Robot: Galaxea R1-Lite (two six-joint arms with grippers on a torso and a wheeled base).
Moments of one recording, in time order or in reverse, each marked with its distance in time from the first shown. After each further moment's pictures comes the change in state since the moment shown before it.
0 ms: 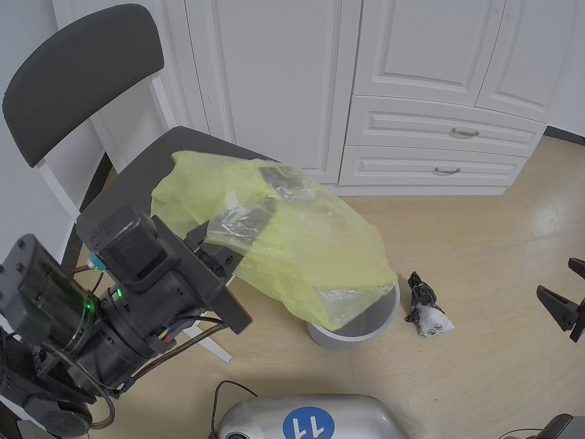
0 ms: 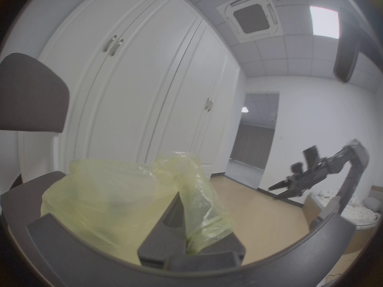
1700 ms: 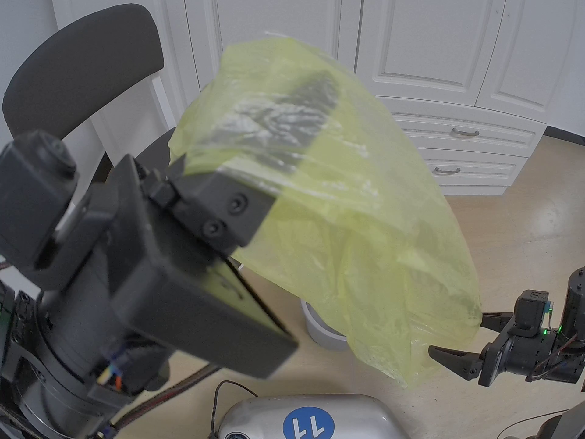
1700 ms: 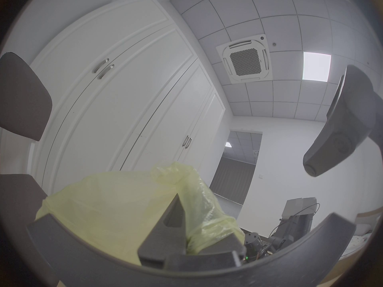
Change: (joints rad) left arm -0.315 -0.095 -0.184 0.000 0.148 0.001; right arm 0.433 0.479 0.201 -0.462 -0.046 0.278
